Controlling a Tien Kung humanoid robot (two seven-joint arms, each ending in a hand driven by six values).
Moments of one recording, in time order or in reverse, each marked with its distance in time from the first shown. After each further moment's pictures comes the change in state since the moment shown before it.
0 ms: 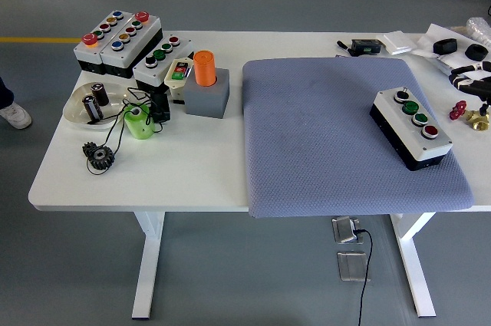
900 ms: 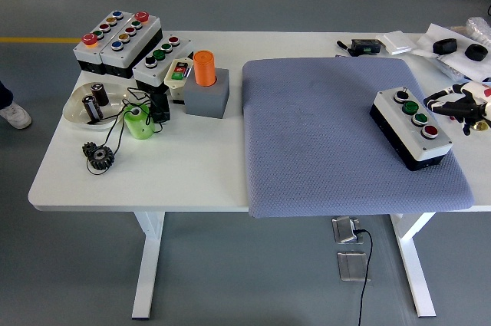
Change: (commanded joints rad) left arm -0.006 0.002 -0.013 0.000 0.005 0.002 -0.001; right arm 0.045 0.017 -0.122 0.004 -0.079 0.030 -0.039
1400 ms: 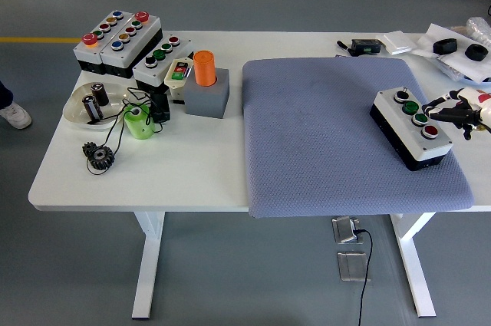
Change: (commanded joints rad) left arm -0.005 -0.002 0.003 0.000 -0.008 -0.001 -0.001; right arm 0.022 0.013 -0.060 -0.022 -0.058 0.007 -0.003
